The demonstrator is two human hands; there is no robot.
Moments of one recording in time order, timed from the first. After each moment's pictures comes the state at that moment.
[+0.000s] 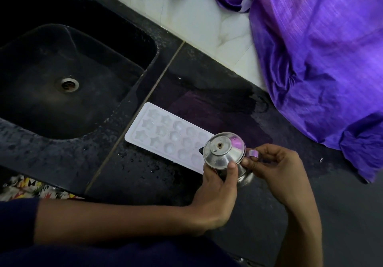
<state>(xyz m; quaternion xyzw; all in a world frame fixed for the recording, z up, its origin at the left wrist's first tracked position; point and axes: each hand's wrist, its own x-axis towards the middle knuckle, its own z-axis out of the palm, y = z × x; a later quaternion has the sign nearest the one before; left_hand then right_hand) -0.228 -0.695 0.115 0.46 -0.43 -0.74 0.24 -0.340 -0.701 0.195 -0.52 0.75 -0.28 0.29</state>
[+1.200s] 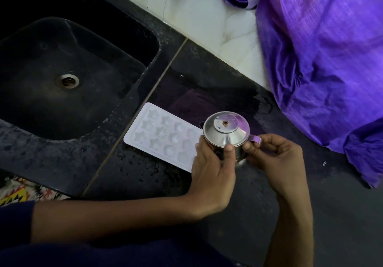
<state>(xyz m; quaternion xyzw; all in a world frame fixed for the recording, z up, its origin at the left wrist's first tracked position) -0.230 -0.727 0.121 0.50 -0.47 -0.64 0.35 -0.337 -0.729 0.187 -0.45 0.72 -0.40 0.33</state>
